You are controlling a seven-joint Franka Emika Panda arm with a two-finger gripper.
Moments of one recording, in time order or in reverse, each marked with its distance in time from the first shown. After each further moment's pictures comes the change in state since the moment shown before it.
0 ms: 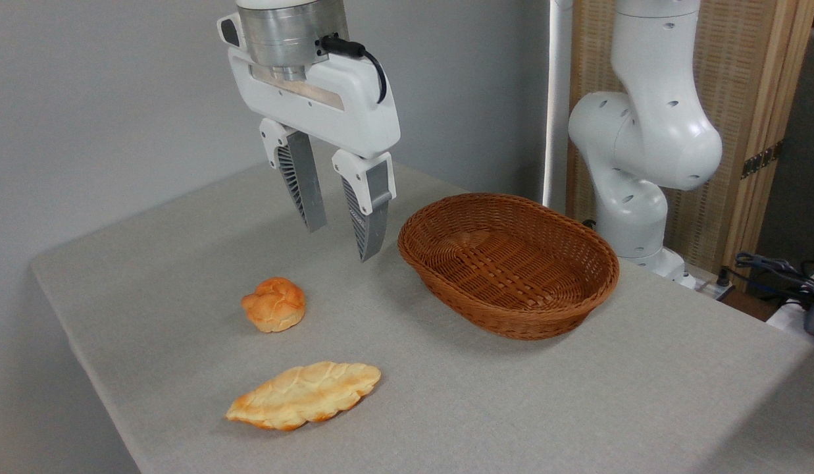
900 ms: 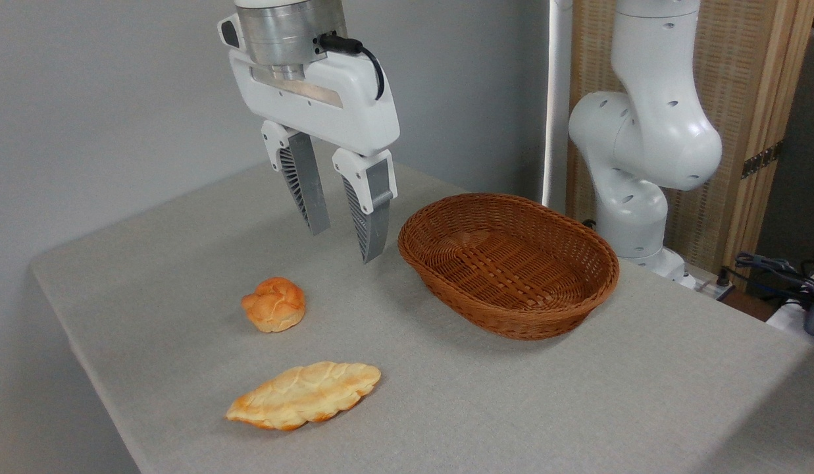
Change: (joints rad) arm -0.006 0.000 -0.001 0.000 0.033 0.000 0.000
